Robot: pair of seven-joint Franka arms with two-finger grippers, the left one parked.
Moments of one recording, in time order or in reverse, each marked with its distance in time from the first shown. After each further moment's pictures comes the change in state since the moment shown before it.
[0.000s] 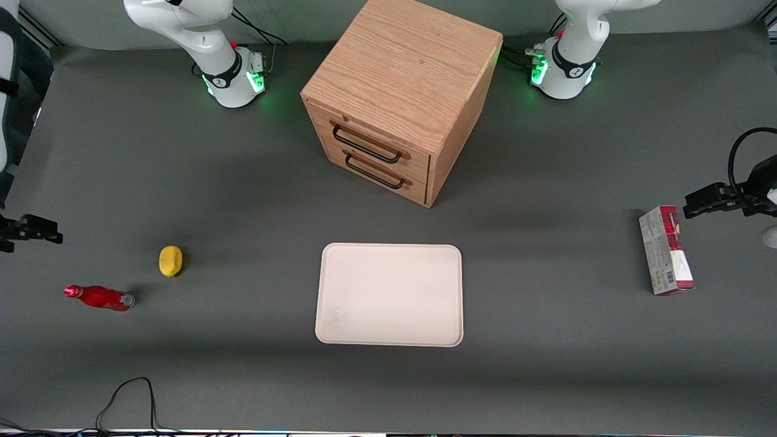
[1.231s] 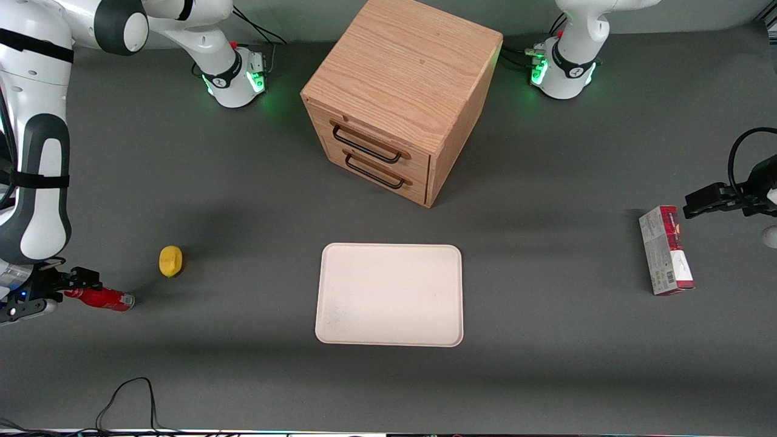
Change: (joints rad) arm -0.003 0.316 -0.060 0.066 0.278 0.247 -0.233
